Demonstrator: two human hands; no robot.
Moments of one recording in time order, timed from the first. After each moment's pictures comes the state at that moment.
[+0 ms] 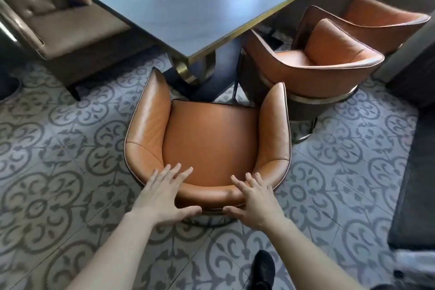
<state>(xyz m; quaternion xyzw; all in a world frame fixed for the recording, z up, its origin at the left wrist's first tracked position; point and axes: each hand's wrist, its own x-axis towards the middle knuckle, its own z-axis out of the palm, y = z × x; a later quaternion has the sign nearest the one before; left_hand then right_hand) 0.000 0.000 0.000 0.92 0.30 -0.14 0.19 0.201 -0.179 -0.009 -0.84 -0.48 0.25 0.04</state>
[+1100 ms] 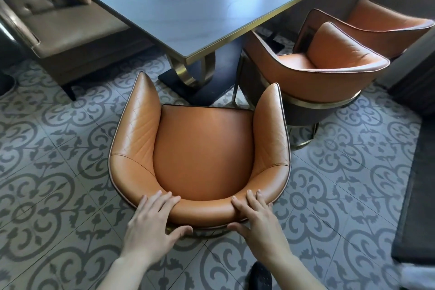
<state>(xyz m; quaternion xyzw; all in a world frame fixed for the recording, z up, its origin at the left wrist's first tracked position) -0.016 -0.036 -0.052 0.91 0.37 -0.01 0.16 0.202 -0.206 -0.045 -0.85 -0.47 0.21 0.14</state>
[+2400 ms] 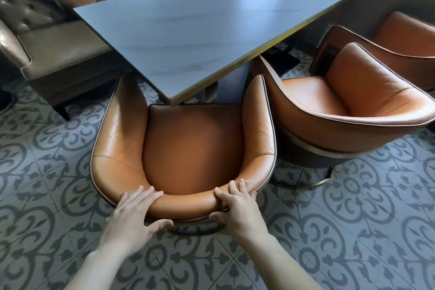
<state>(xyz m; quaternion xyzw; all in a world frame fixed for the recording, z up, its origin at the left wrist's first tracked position) 0.165 0.170 -0.068 0.86 0.47 -0.06 0.21 0.411 0.030 -0.051 -0.82 -0.50 0.26 0.12</state>
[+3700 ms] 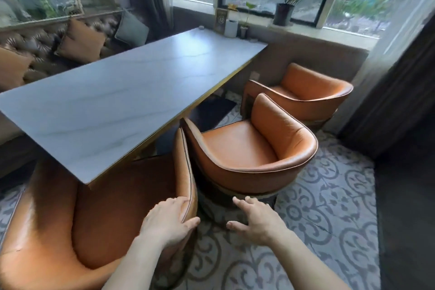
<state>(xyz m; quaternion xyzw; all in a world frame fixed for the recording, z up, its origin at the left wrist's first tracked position) 0.497 0.104 0.113 0.90 0.35 -0.09 0.23 0.669 -0.082 0.112 -0.88 -0.41 0.23 0.06</state>
